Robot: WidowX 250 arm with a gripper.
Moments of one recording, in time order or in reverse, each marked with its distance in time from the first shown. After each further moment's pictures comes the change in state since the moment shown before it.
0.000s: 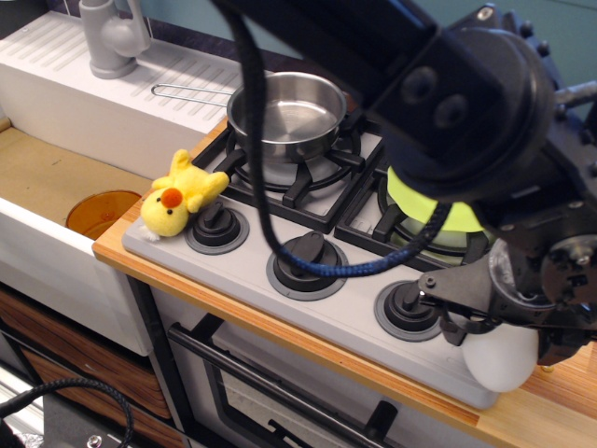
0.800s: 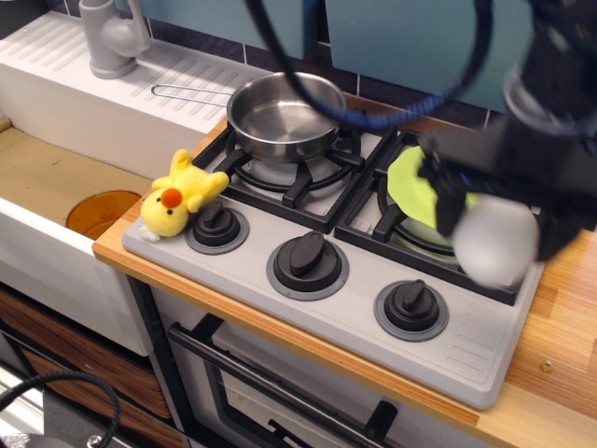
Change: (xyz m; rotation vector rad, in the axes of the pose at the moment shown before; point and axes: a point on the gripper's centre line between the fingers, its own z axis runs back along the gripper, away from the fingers) arm 0.056 0.022 0.057 0.074 0.118 -0.088
